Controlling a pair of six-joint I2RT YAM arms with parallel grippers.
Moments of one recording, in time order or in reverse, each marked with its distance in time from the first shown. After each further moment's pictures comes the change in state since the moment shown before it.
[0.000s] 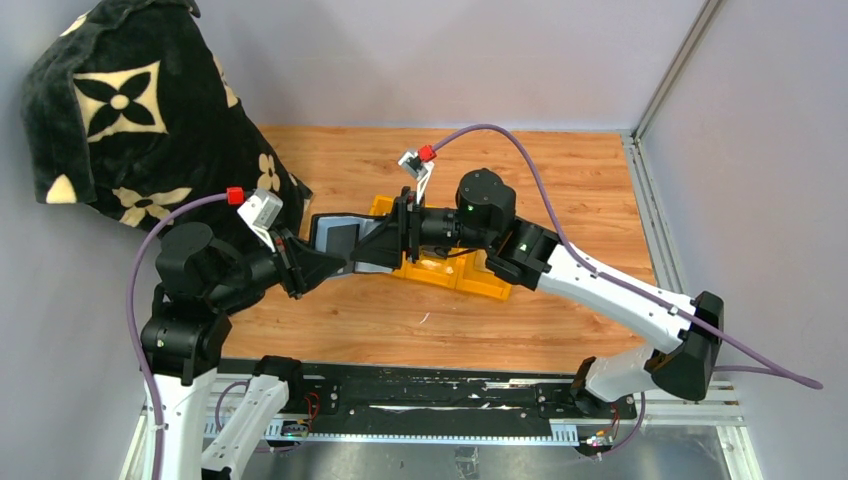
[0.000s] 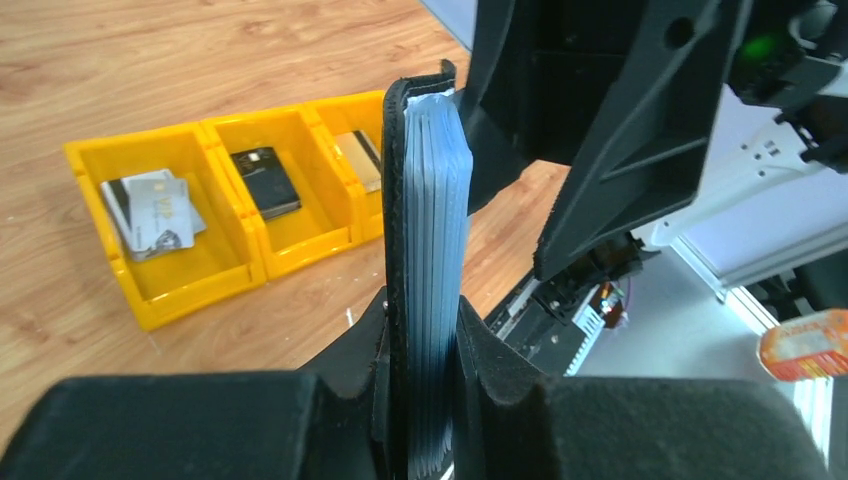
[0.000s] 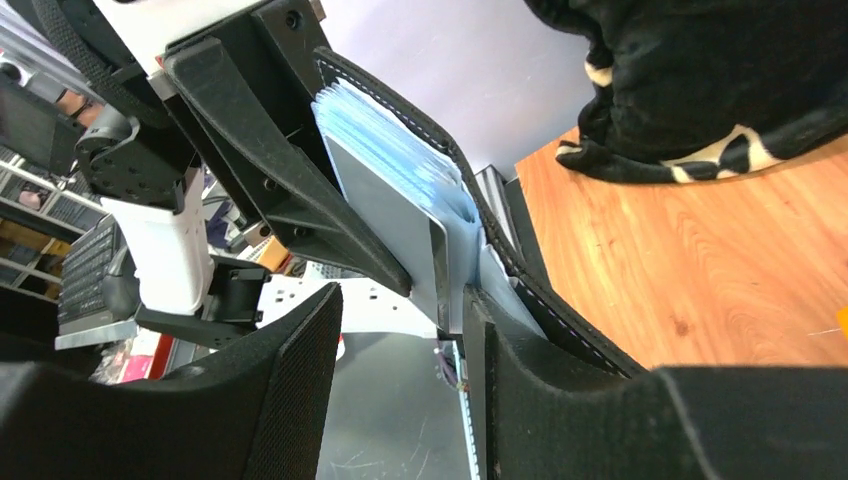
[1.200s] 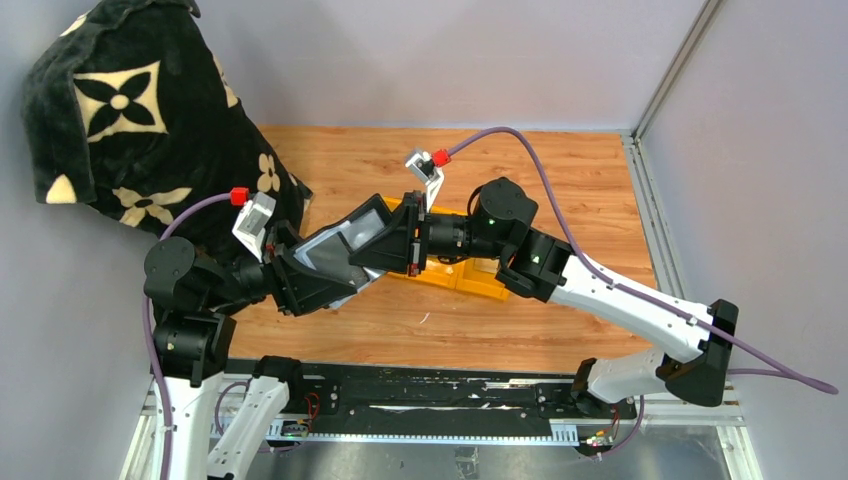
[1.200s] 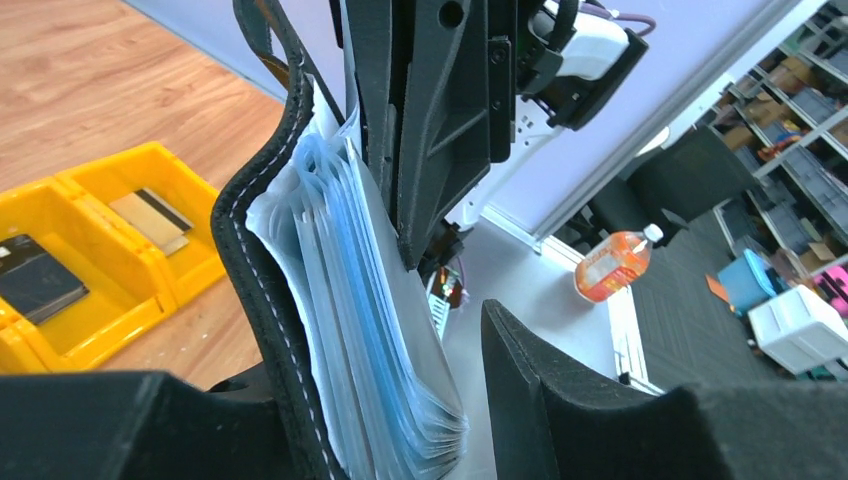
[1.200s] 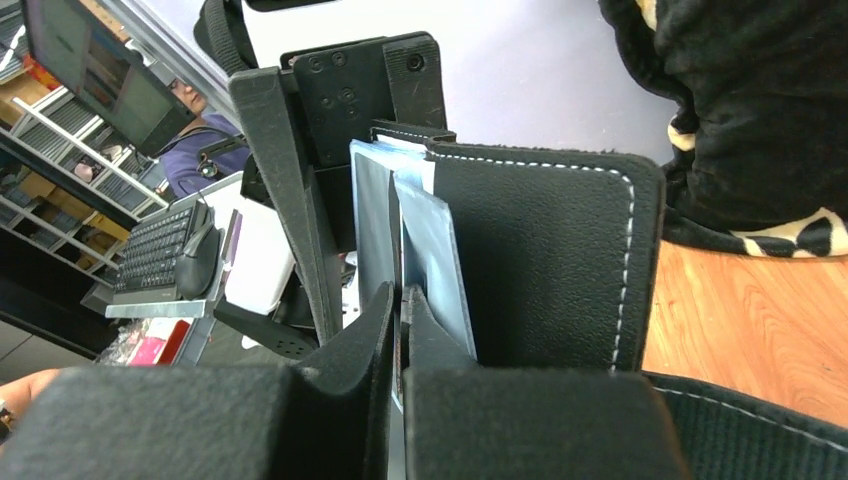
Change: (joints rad) left arm 0.018 -0.052 -0.102 0.412 0.427 -0.363; right arm 0.066 -0.056 -0.008 0.101 0.004 0.013
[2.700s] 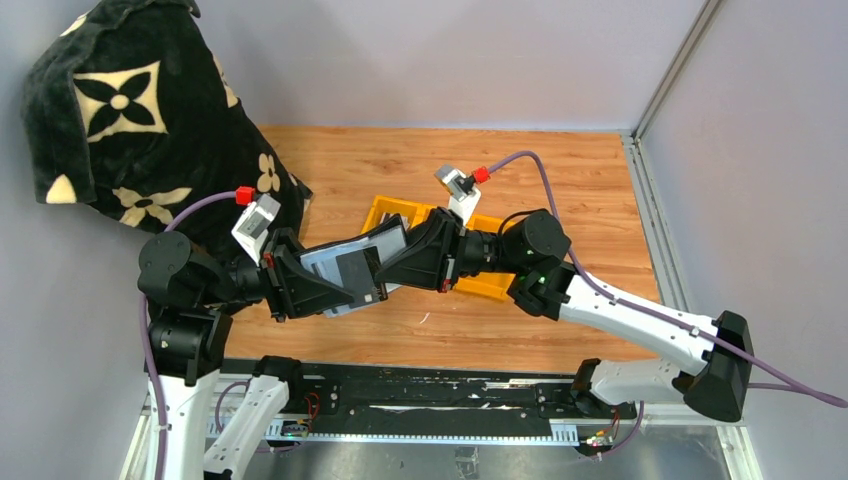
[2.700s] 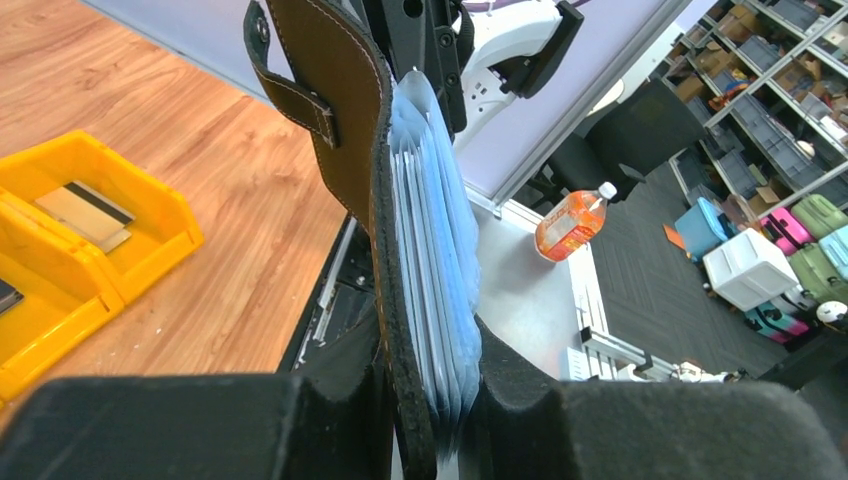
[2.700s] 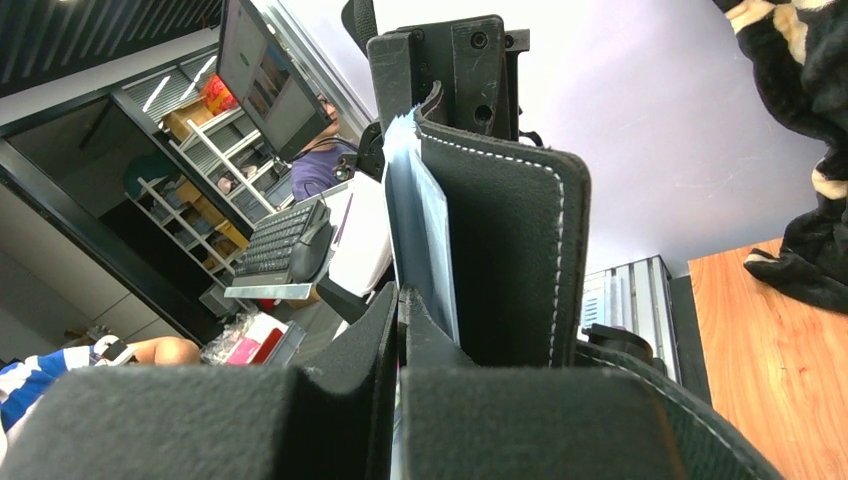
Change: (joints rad) left arm -0.012 0.034 0.066 -0.037 0.125 -0.005; right arm -0.042 -0.119 -0.312 0.500 -0.143 0.243
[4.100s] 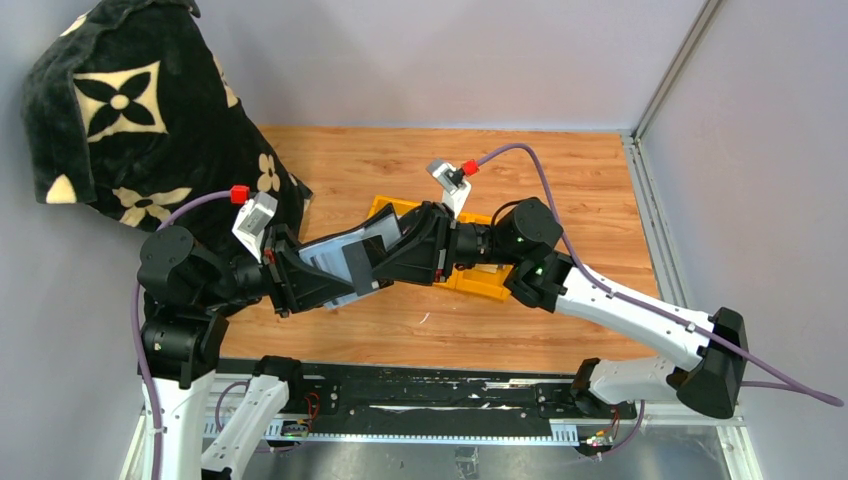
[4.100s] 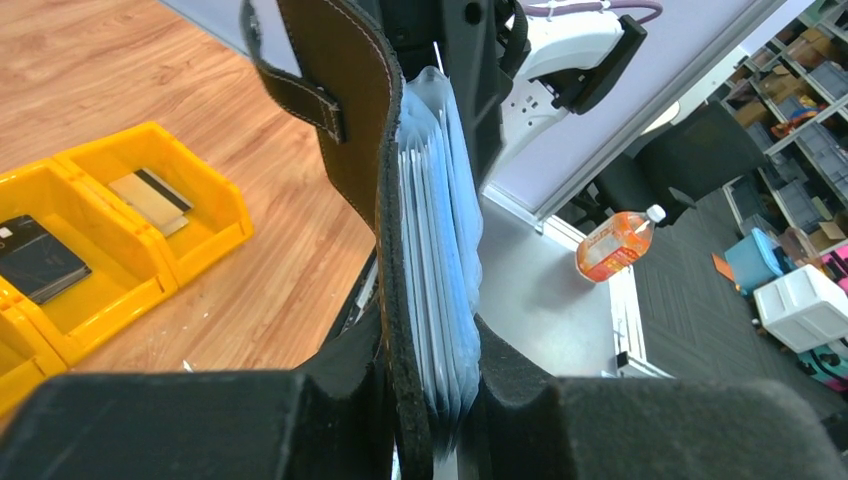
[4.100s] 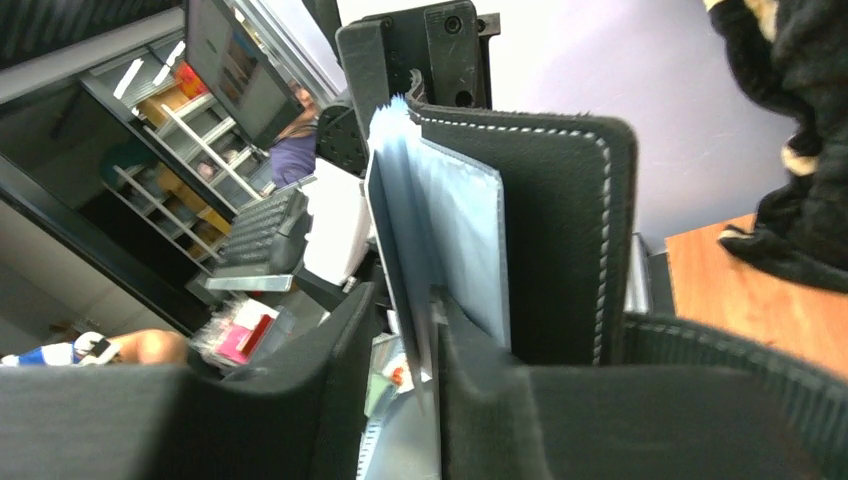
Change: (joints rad) left arm -0.001 0.014 0.055 -0.161 -0.116 0.129; right arm -0.027 0.023 0.054 -0.093 -0.032 -0.031
